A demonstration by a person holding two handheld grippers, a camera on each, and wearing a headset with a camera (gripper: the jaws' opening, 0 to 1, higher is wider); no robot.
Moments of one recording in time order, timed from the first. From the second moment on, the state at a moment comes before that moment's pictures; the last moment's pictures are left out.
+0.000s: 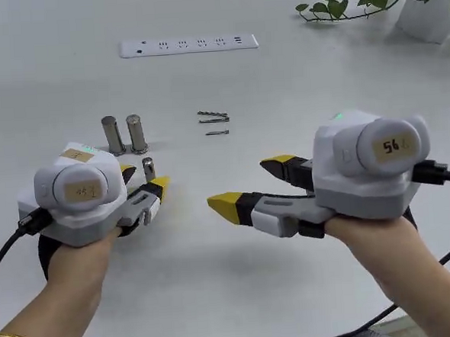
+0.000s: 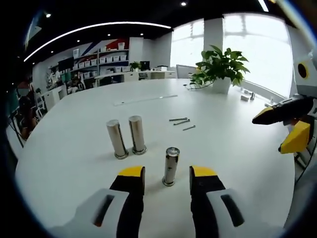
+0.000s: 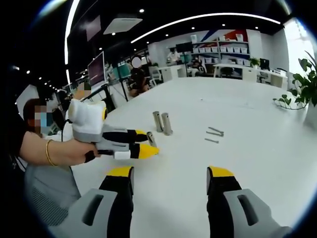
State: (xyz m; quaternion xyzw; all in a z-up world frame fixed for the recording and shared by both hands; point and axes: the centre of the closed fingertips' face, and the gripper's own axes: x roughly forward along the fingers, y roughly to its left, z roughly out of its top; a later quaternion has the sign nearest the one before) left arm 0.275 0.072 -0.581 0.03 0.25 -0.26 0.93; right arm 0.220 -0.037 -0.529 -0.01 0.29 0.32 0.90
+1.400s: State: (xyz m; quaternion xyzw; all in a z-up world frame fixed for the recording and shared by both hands) left arm 0.236 0.103 -0.532 0.02 0.23 -0.27 0.93; right arm 0.343 -0.044 -0.580 -0.20 0.40 0.42 0.79
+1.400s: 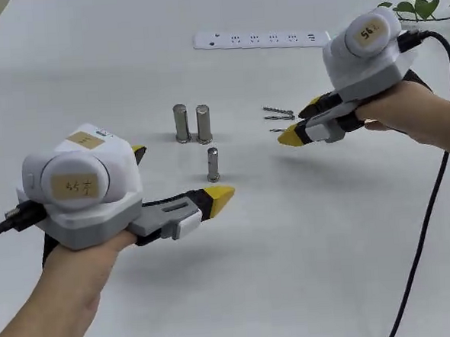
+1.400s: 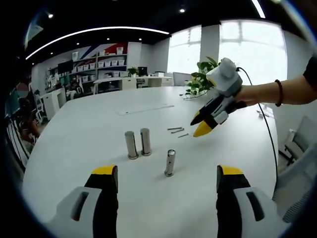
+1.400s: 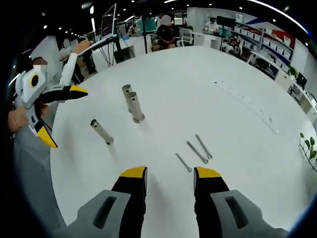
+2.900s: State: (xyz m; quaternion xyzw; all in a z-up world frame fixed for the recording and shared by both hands) left arm 0.227 0.128 -0.532 0.04 0.24 -0.26 0.93; right arm 0.359 -0.049 -0.611 -0.40 0.45 0.48 0.64
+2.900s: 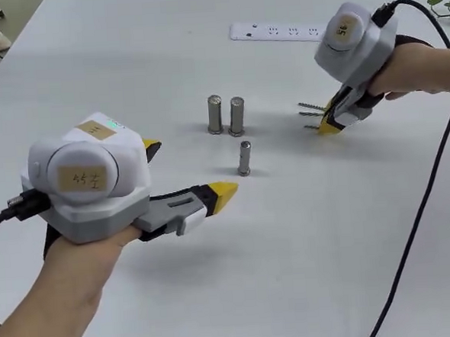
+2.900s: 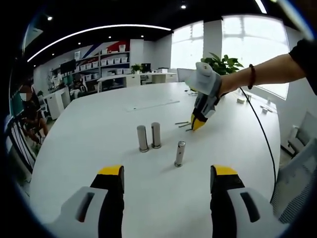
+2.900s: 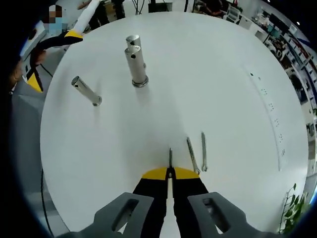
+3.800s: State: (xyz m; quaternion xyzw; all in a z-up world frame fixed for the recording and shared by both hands) left arm 0.235 0.129 -0.529 0.05 0.25 -0.27 0.93; right arm 0.359 -0.050 -0.602 -0.38 0.42 0.48 0.67
